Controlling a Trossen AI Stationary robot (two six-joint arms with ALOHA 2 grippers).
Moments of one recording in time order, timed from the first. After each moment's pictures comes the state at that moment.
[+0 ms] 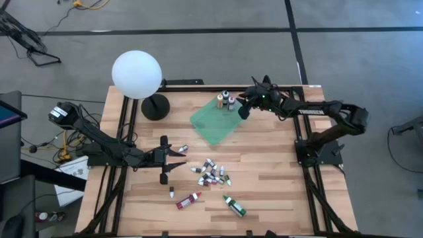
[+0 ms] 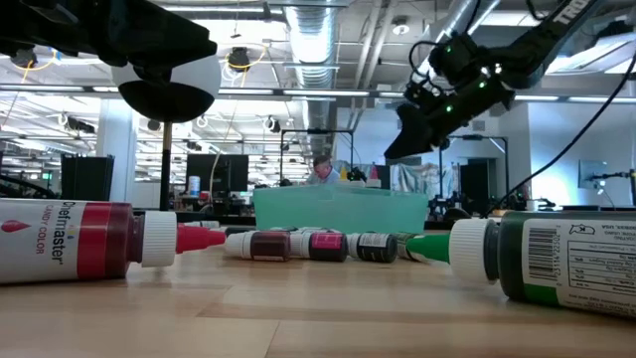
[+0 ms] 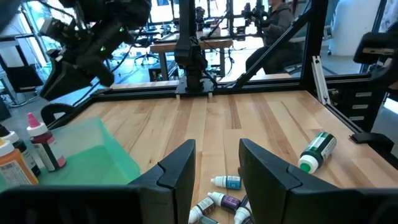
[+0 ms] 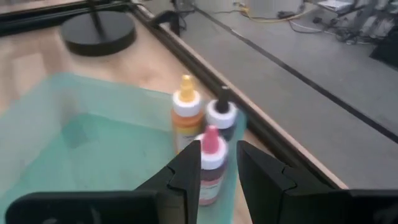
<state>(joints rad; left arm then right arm) -0.49 1.13 0.29 0.77 -0.55 0.02 -0.56 1.40 0.67 0.26 0.00 -0.09</state>
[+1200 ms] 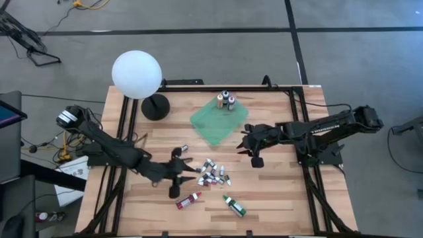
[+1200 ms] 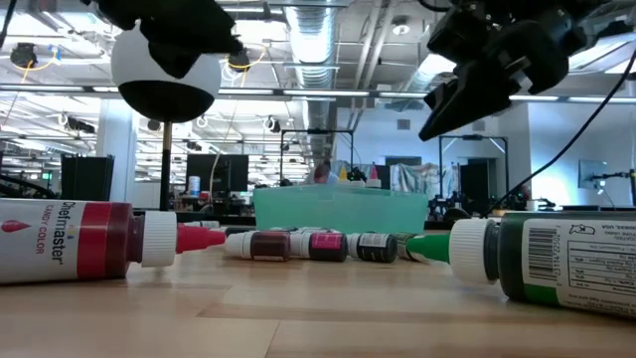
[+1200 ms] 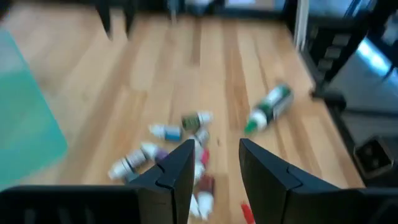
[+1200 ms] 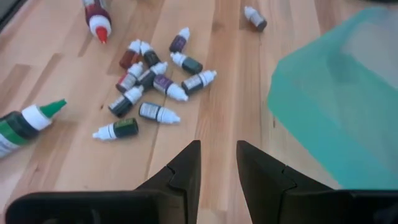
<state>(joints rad) -0.52 1.37 0.75 0.09 -0.43 -0.36 0.05 1.25 0.67 -0.16 -0.08 -0.12</state>
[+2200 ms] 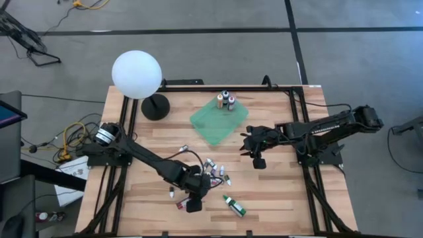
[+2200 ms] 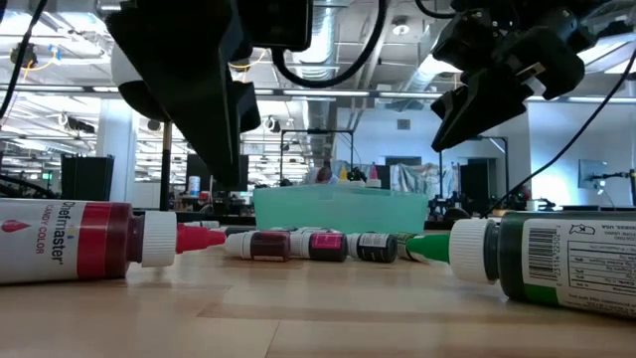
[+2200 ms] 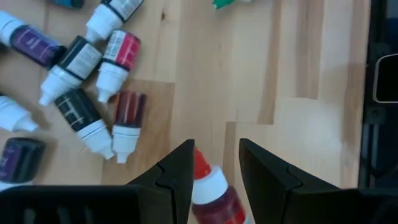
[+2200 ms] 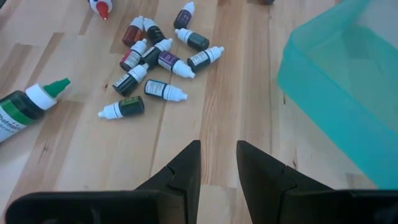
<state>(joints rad) -0.43 1.89 1.30 -0.50 0.04 -0.56 0.07 1.25 0.67 -0.23 -0.08 -0.10</state>
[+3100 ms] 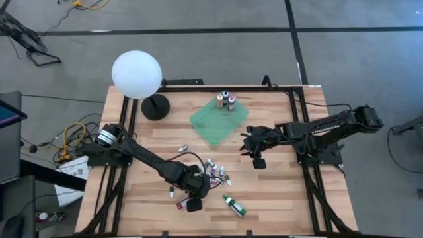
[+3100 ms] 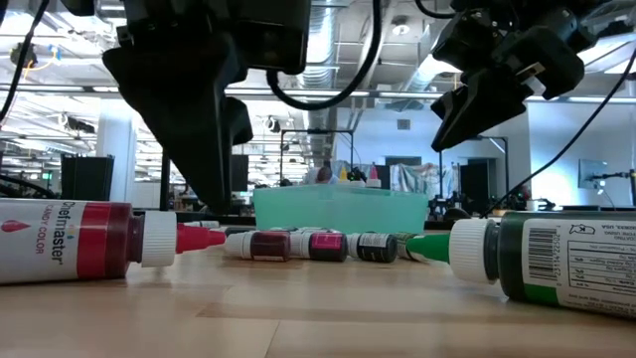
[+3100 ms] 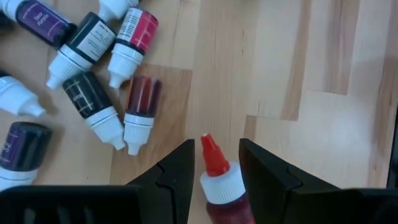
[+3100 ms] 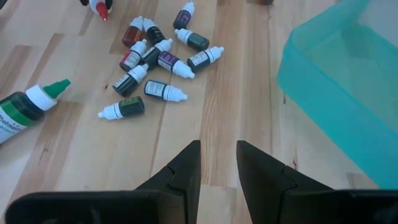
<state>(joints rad) -0.43 1.91 1.29 -0.52 0.01 -0.58 0.07 1.25 0.67 -0.23 -0.08 -0.10</state>
